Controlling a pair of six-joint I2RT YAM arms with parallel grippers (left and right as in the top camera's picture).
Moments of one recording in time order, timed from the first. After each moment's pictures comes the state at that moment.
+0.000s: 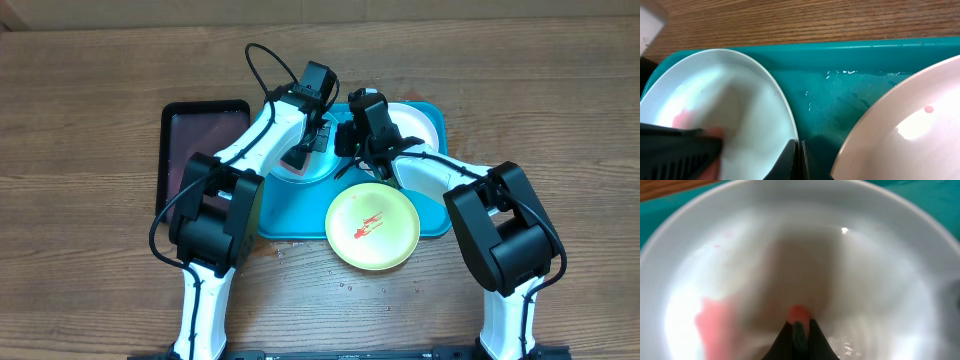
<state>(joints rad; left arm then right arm) -0.41 2.25 1.70 -0.77 -0.16 -0.20 0.48 2.09 1.24 0.04 -0.04 0.48</state>
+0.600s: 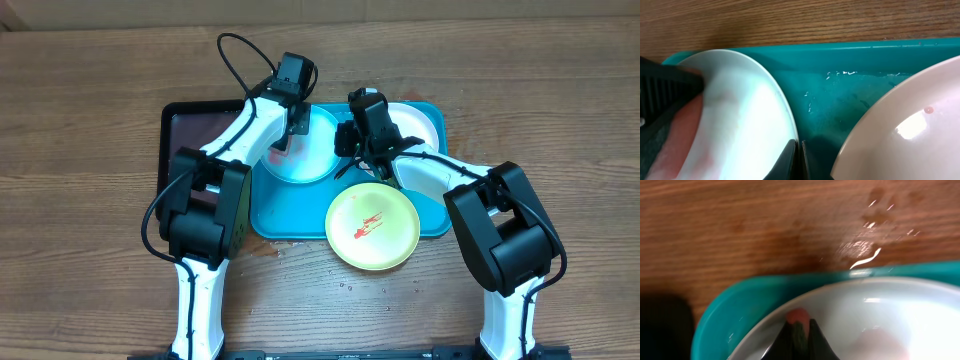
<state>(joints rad) -0.33 2.27 1.69 -0.56 -0.21 -0.20 0.48 2.09 1.24 0.04 -0.04 0.48</state>
